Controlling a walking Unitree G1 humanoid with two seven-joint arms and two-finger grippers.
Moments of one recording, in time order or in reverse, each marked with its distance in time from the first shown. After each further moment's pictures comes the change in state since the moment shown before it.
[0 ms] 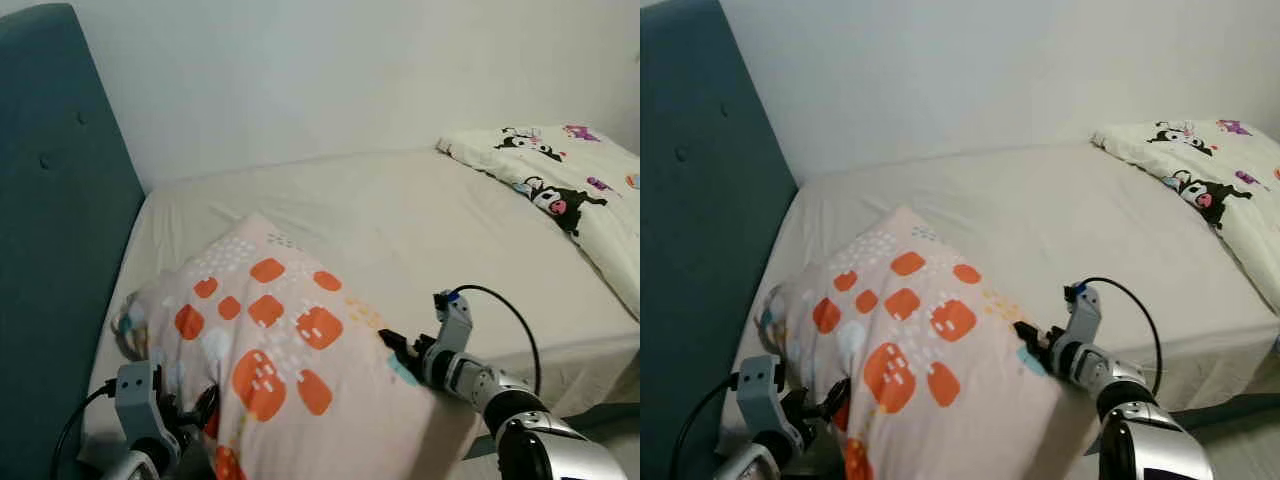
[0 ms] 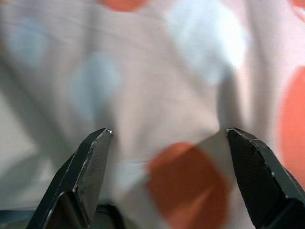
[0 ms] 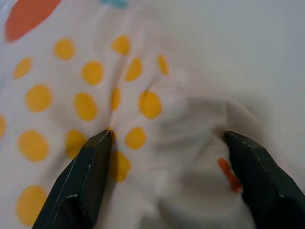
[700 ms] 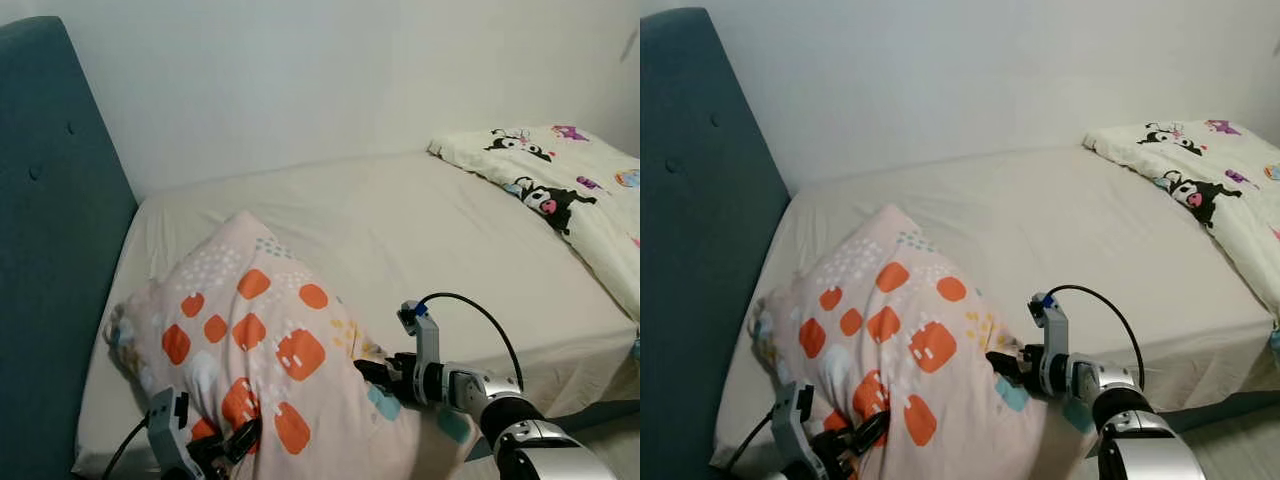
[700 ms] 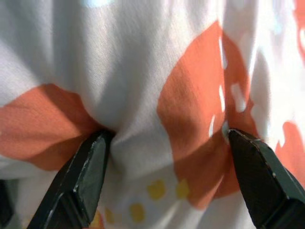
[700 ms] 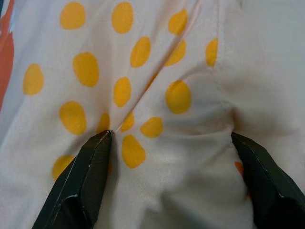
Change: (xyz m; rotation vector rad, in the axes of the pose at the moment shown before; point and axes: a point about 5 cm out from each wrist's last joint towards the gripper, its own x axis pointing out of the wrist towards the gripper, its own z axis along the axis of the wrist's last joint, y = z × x) left arm -0.007 -0.034 -0.039 -0.371 0.100 -0.202; right arm -0.006 0.005 -0.010 -0.228 0.166 0.203
